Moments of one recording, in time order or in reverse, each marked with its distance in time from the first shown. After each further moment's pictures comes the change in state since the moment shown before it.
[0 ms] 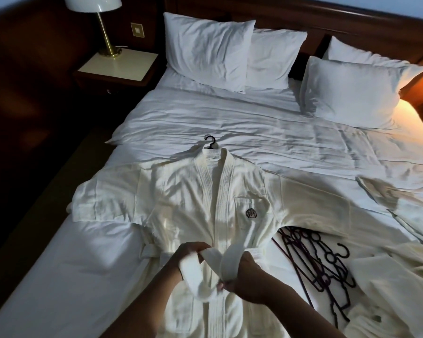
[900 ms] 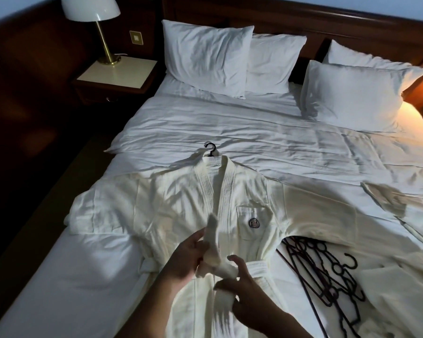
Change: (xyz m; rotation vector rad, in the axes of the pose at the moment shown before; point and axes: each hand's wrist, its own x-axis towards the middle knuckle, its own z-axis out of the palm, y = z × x) left_hand 0.019 0.024 -0.004 -0.490 -0.110 0.234; right_hand 0.018 0.038 0.032 0.000 0.282 -0.237
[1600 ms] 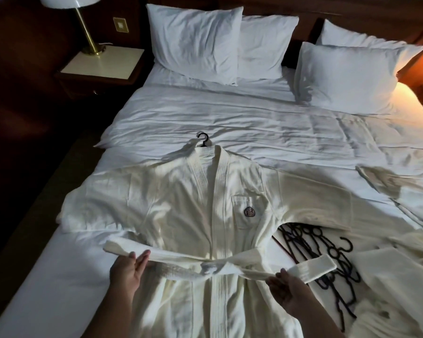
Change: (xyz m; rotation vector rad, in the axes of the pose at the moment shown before) left_hand -0.021 -0.031 -0.134 -0.540 0.824 -0.132; right_hand -0.044 0.112 -0.005 1.556 0.604 1.246
